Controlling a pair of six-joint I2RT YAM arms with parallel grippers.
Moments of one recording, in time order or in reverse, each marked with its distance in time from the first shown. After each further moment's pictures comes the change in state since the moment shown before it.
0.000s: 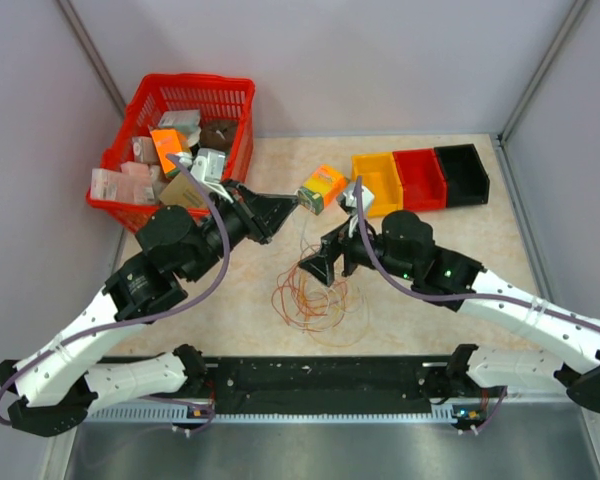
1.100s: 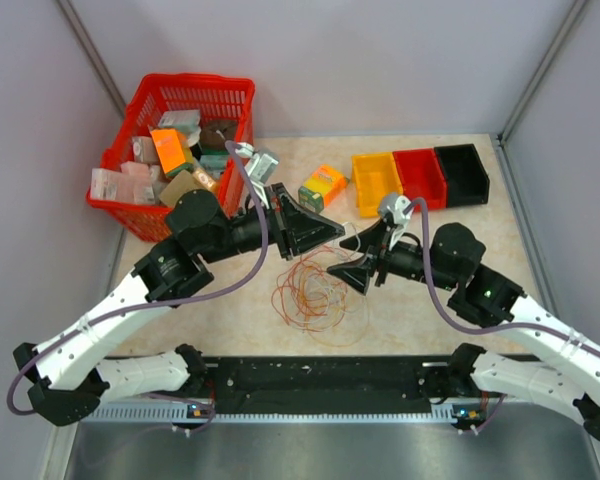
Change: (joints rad) left arm 0.035 0.120 0.008 0.148 0.567 -0.041; right arm -0.111 -0.249 -0.140 0.070 -0.185 -0.095
